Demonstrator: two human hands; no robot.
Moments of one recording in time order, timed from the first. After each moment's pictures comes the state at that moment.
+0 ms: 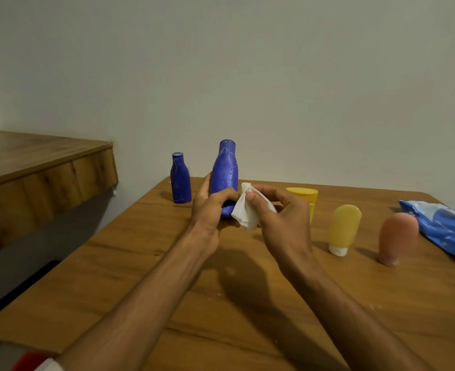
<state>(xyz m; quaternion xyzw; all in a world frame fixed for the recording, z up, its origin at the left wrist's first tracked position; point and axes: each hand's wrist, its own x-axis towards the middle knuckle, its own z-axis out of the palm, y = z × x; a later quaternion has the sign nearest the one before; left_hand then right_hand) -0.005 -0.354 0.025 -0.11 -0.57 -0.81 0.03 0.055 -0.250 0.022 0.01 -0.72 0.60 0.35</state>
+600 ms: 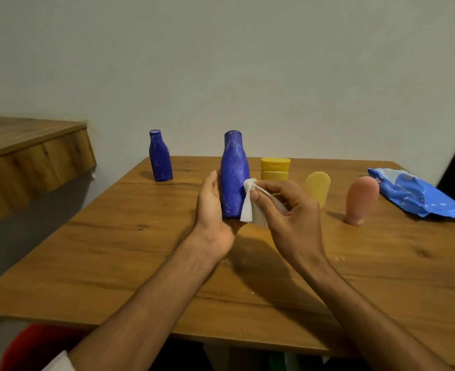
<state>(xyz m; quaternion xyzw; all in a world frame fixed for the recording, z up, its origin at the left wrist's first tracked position) 0.055 -0.325 0.010 -0.05 -0.42 -0.89 -0.18 0.109 -0.214 -0.005 0.06 -0.77 0.49 0.41</state>
